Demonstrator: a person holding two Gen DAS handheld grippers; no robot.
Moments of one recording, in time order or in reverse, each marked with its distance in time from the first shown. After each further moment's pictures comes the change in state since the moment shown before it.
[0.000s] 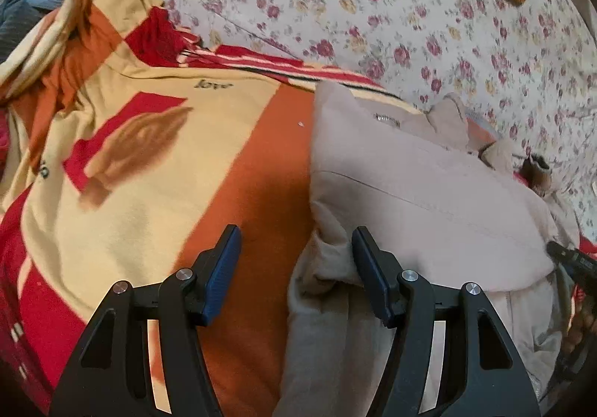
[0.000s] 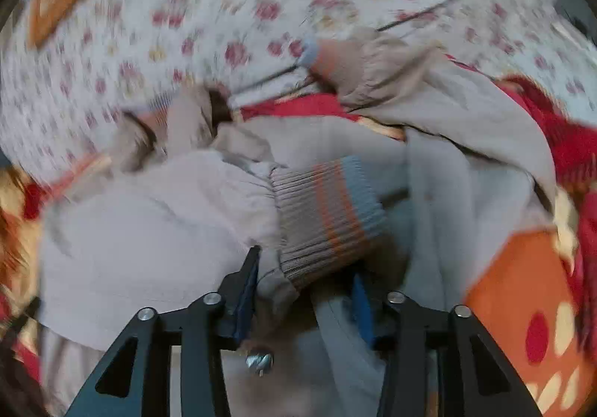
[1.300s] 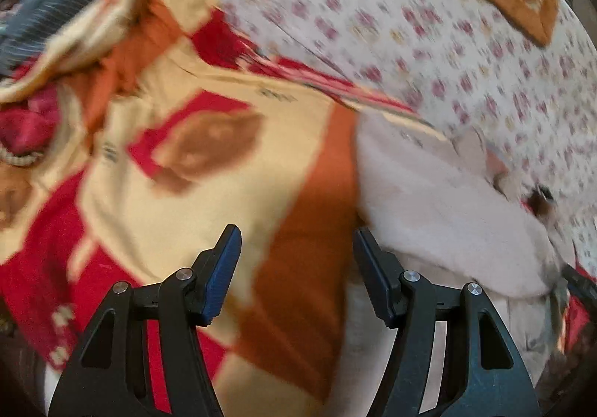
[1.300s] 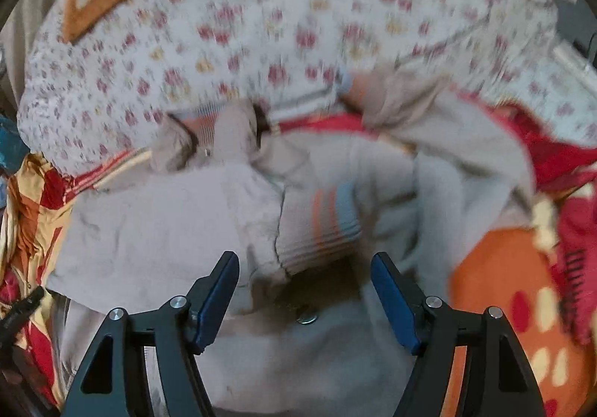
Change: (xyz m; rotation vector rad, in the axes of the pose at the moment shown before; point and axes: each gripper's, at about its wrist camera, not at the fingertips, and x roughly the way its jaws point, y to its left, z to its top) left arm -0.041 0.047 0.002 -0.114 -0.048 0.074; right arm -0.046 0.030 -0.017 -0.097 -0.070 -0.001
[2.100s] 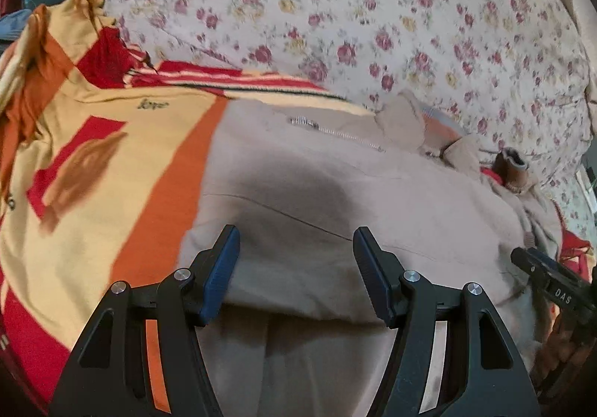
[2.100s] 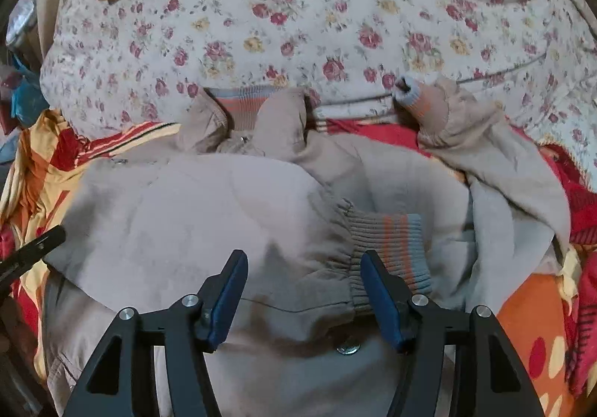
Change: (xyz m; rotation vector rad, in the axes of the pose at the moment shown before) left arm 0.049 -0.112 0.000 0.182 0.073 -0.136; right arm 0.039 0.025 0.002 -0.146 0.054 0.063
